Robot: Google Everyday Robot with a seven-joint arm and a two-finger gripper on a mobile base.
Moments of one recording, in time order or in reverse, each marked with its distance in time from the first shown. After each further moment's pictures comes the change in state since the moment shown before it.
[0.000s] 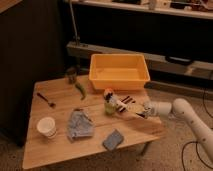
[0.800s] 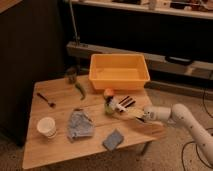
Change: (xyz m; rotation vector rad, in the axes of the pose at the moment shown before) arm 0.023 -0.006 -0.006 0.016 -0.016 0.056
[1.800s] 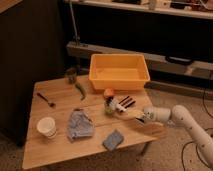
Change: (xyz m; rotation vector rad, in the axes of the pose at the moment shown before) arm -0.011 -0.002 0.004 0.006 -0.022 -0.011
